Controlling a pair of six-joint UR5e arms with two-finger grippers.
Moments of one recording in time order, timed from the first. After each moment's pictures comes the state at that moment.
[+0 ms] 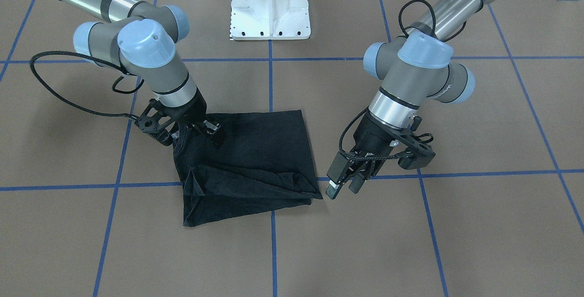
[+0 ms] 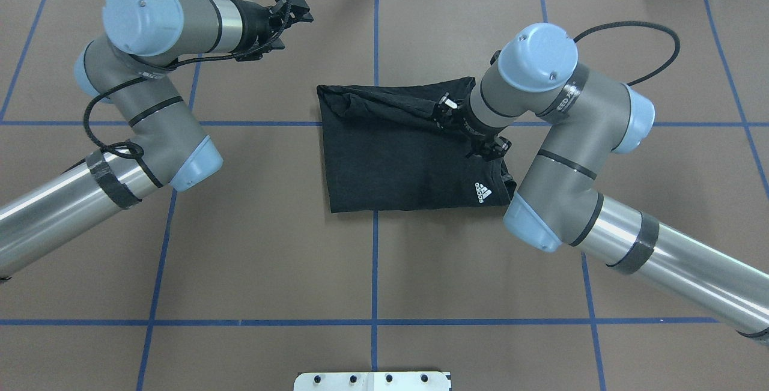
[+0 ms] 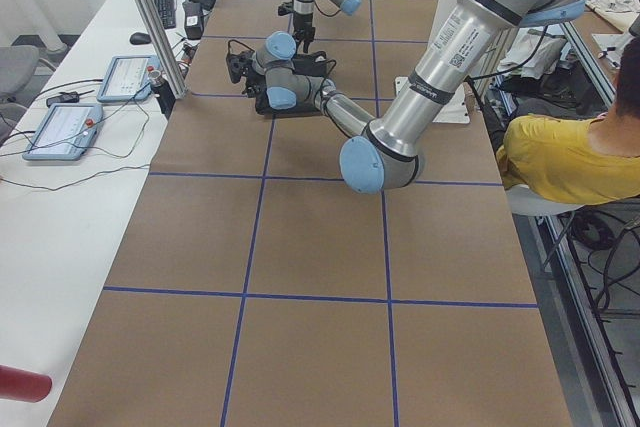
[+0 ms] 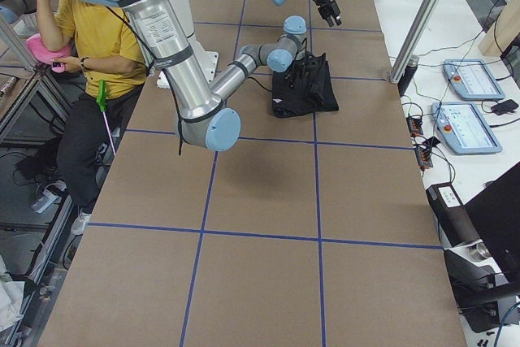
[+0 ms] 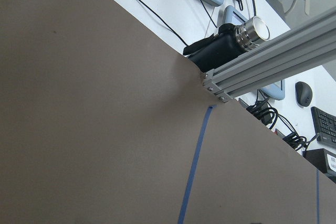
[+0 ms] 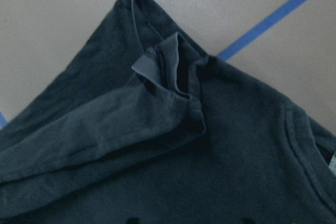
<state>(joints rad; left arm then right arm) -0.80 -2.20 -1.45 -2.42 -1.74 -1.69 0.65 -1.00 1.63 -1.36 1.96 1.79</state>
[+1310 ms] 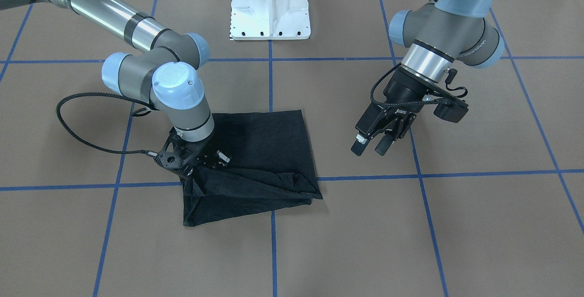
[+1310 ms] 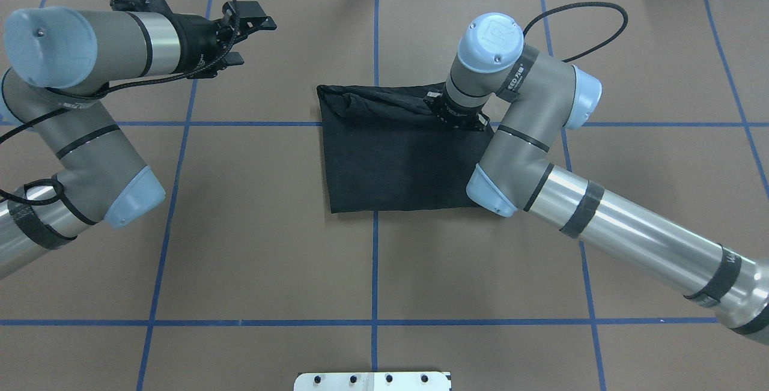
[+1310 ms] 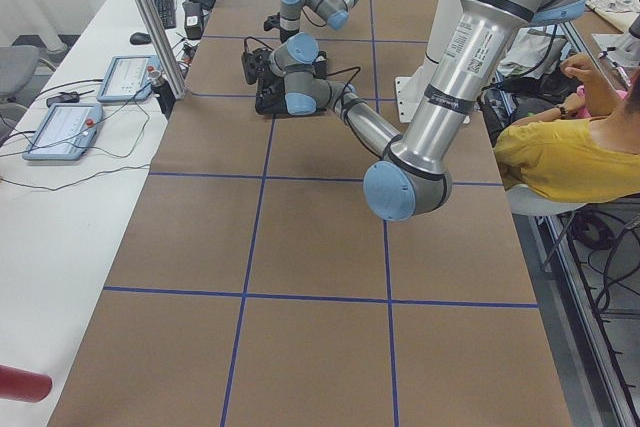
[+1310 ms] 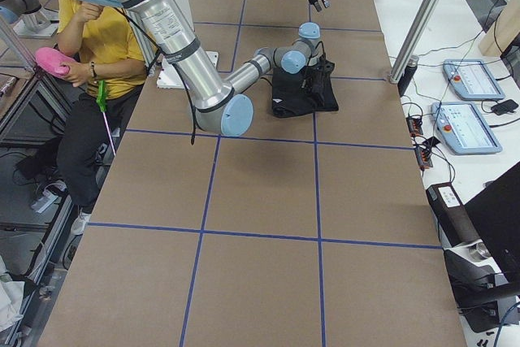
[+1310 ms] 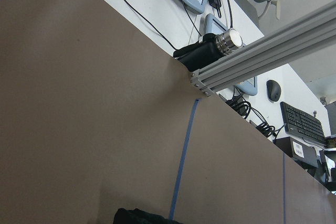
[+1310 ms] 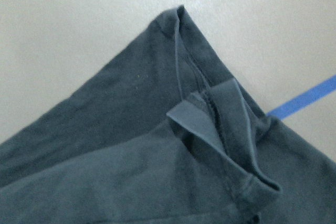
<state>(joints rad) -0.81 -2.03 -1.68 -2.40 -1.74 -1.70 0.71 -0.83 1.33 -1.35 1.92 1.58</state>
